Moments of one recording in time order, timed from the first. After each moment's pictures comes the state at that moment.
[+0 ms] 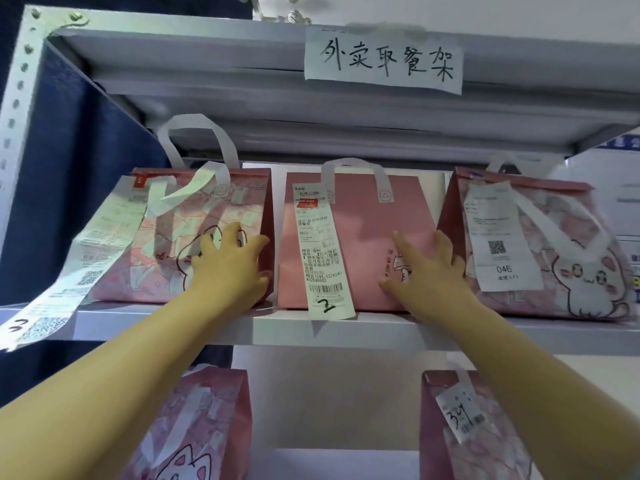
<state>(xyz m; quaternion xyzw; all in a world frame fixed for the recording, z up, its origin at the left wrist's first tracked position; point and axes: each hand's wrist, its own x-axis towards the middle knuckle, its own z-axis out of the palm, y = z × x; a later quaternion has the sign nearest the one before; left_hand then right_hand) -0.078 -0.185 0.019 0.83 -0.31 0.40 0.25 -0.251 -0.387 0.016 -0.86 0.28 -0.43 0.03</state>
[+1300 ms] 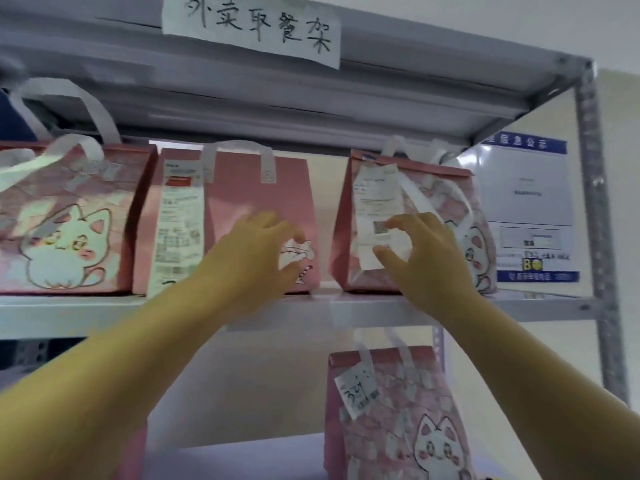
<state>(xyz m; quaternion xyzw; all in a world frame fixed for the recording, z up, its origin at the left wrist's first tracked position) -0.218 -0.292 0.015 0.69 -0.54 0.40 0.27 -0.363 -0.471 0.003 -0.78 0.19 -0.60 -0.04</state>
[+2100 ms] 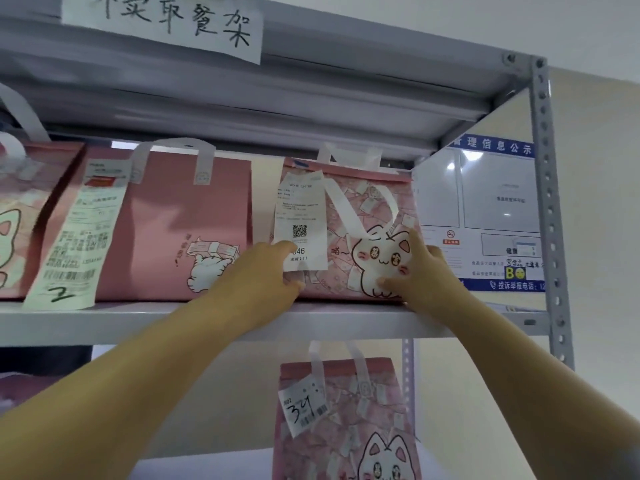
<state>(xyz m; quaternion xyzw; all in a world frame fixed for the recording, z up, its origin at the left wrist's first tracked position) -0.269 -0.393 0.005 0.73 -0.51 0.30 0.34 -0.411 -0.597 0.008 -0.83 0.26 -0.47 0.13</state>
